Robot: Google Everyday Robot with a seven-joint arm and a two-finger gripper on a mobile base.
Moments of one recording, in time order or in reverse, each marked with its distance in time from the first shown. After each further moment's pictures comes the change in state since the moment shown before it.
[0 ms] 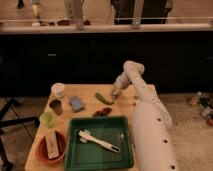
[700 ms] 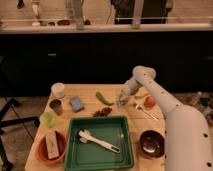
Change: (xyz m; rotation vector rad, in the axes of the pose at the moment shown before) arm 0.012 0.069 -0.055 0.046 0.009 0.040
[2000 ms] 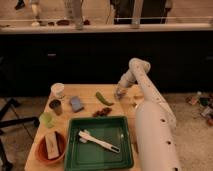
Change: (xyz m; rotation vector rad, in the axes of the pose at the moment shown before) arm -0.010 -0.063 0.034 -0.061 -0.020 -0.049
